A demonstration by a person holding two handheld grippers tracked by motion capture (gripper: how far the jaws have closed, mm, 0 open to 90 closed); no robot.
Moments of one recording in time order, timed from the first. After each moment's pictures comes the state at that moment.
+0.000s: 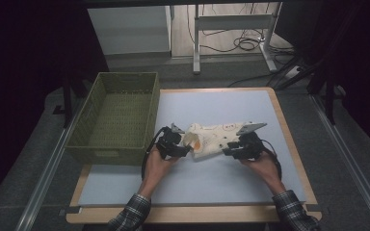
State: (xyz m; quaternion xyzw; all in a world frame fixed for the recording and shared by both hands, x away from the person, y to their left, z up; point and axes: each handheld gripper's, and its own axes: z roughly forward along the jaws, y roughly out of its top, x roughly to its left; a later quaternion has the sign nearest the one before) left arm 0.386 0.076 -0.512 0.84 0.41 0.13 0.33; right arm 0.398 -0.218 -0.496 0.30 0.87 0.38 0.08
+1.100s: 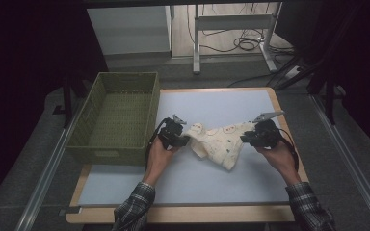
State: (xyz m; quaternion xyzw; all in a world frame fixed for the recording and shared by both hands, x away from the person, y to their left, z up) left arm 0.414 0.075 -0.502 0.84 0.42 0.15 0.32; right arm 0.413 -0.259 -0.459 0.35 0.86 0.34 0.14
